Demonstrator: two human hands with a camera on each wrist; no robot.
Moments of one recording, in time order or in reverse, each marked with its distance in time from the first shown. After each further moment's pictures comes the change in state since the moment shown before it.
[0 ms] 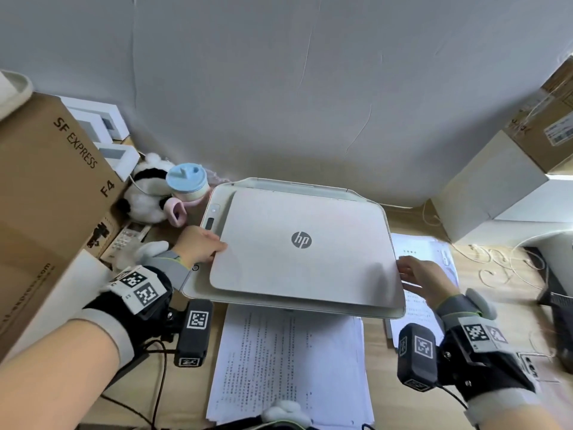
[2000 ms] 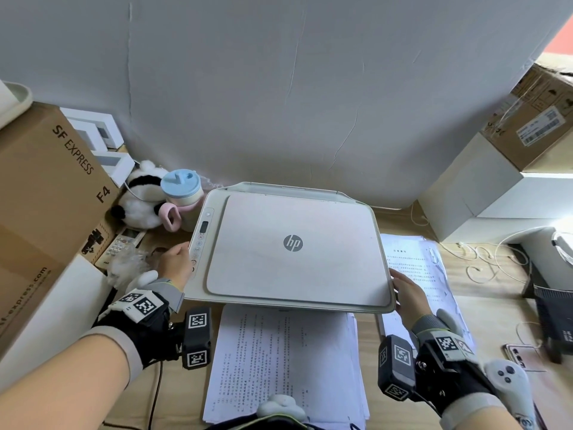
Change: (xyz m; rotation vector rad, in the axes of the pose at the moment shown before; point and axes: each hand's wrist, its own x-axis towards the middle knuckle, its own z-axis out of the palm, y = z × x) left_hand -0.007 -0.043 0.006 -0.108 0.384 0.001; right_hand -0.011 0.052 0.010 0.201 0.141 -0.041
